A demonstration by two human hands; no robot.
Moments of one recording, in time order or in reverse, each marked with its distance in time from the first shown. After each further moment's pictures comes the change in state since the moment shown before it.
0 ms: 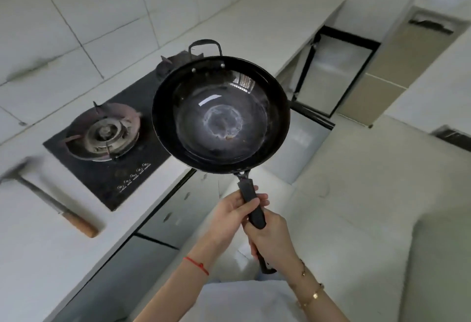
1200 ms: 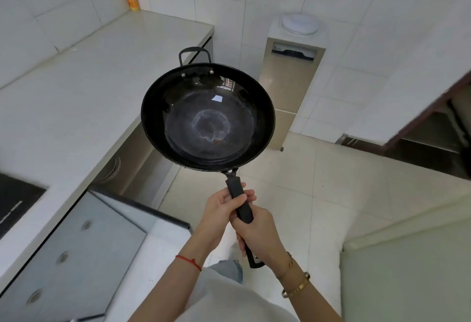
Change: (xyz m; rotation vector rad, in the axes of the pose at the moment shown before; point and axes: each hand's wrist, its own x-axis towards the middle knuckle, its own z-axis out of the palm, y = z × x) left_hand 0.456 0.010 0.448 0.047 -0.218 -0.049; right_hand 0.337 0.052 -0.504 0.147 0.231 0.039
